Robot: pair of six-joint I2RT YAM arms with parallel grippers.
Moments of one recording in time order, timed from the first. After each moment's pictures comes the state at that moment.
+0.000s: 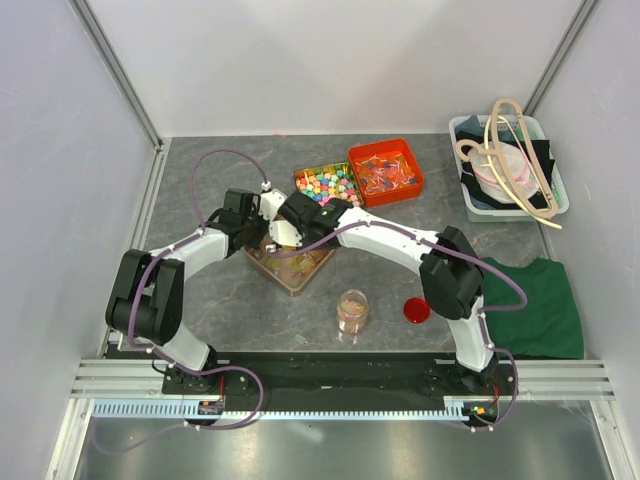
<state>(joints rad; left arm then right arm) -0.27 1.58 0.85 -0.08 0.08 0.41 0.94 2.05 1.73 -0.83 0.31 -0.78</state>
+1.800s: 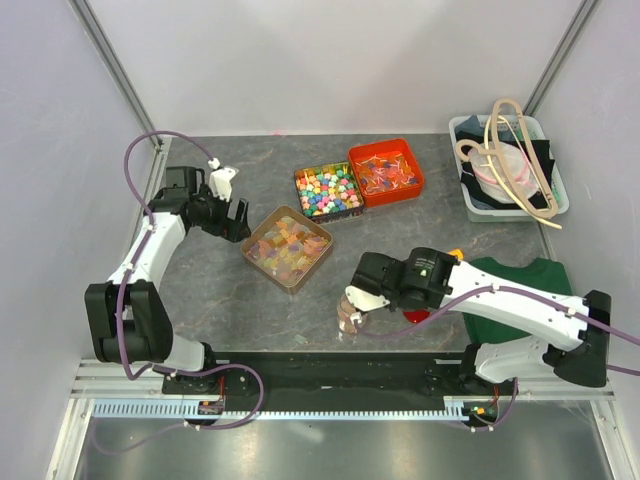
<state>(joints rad) 0.03 1.44 1.09 -0.60 0.46 0.37 1.15 1.28 1.24 -1.34 0.55 -0.82</state>
